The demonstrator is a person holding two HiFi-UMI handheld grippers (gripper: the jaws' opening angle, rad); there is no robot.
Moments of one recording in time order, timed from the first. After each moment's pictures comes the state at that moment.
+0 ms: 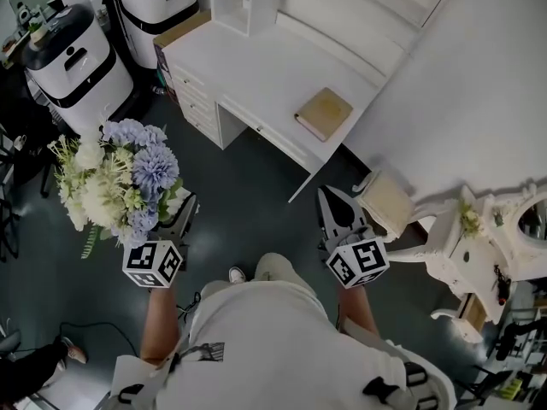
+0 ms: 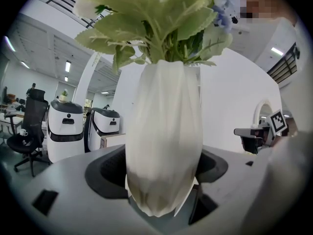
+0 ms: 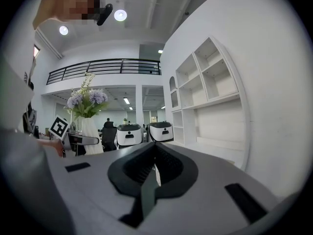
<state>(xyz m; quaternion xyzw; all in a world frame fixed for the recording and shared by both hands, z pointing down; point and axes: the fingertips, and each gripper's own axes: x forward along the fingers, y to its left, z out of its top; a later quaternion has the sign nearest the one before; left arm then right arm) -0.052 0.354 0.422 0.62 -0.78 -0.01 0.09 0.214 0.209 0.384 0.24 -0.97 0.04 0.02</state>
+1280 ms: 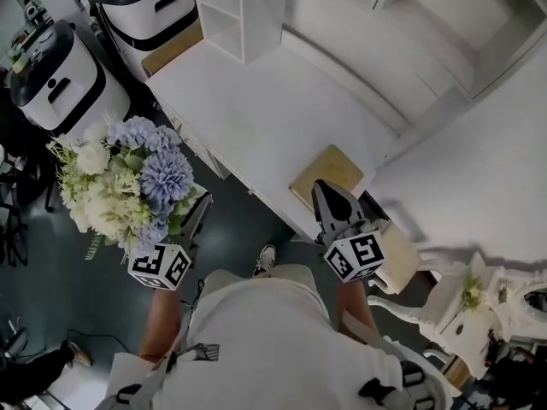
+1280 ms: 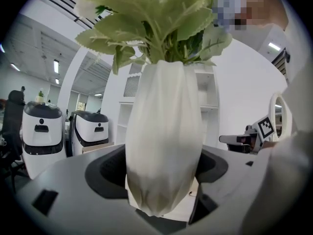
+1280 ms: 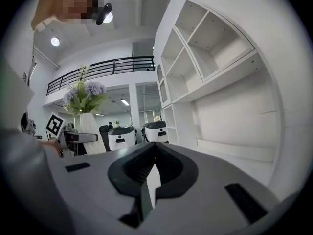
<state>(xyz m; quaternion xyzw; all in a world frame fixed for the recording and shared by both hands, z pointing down) -0.123 0.038 0.392 0.66 -0.75 -0.01 0.07 0.082 -0.104 0.394 0.21 -0.98 0.08 0.02</state>
